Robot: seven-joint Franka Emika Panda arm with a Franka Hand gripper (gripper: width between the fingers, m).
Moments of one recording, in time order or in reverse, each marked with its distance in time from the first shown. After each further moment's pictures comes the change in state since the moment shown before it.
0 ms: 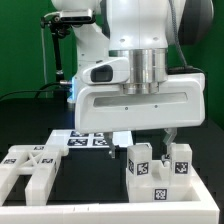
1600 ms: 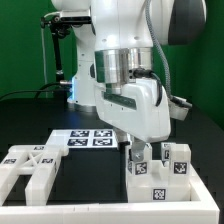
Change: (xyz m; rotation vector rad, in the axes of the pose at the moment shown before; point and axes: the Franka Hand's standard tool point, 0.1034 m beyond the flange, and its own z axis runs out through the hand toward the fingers) arm -0.002 0.013 0.001 0.040 0.012 1.368
